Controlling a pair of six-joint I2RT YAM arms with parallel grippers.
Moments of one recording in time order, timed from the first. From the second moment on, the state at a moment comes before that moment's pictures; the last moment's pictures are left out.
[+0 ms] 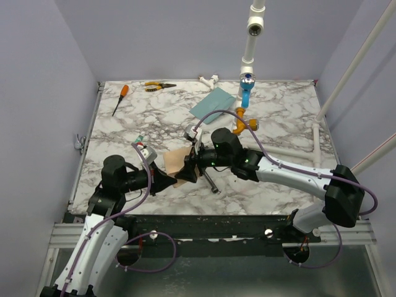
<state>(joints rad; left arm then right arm) -0.25 0.47 0.47 -0.32 0.92 -0.19 0.99 1.47 1.03 0.12 -0.43 0.16</state>
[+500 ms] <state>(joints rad) -0.25 0.49 0.47 -0.32 0.92 -0.17 0.99 1.37 1.06 -0.04 -0.37 0.00</state>
